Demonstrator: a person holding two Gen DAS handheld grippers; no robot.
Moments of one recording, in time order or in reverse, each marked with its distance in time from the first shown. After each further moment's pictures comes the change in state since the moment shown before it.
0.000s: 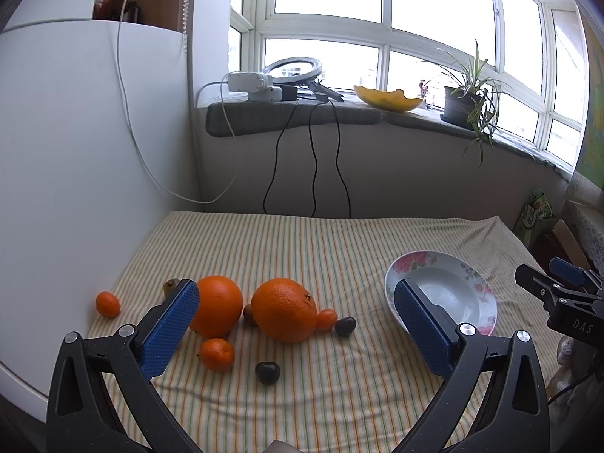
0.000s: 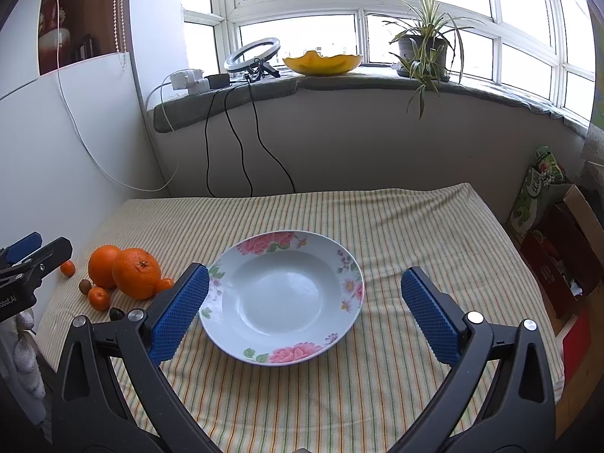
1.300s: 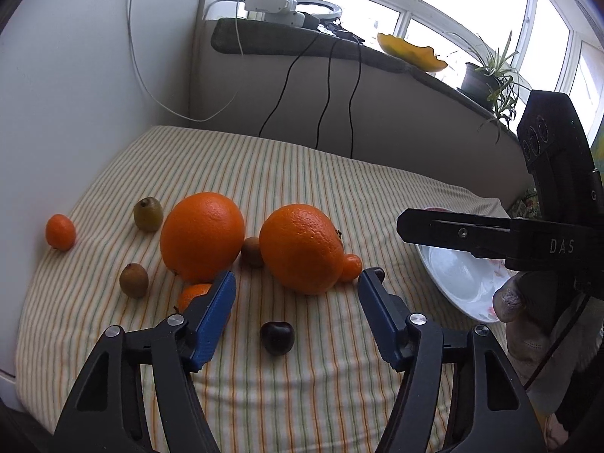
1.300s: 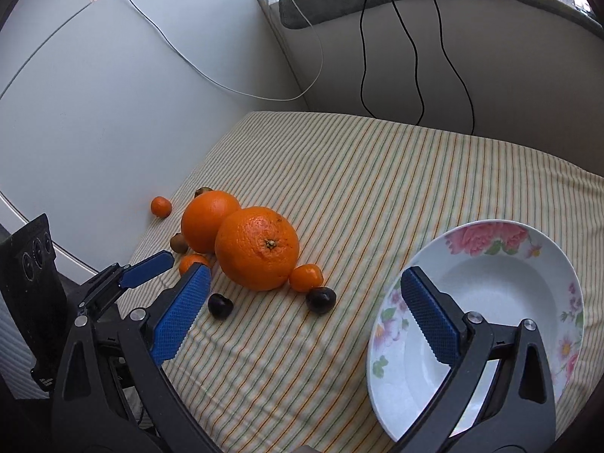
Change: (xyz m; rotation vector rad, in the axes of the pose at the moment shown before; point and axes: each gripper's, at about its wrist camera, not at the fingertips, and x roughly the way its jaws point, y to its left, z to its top) left arm 0.061 0.046 -0.040 -0.154 0.213 -0.131; right arm 0.136 0.121 0.013 -0.138 0.404 0.556
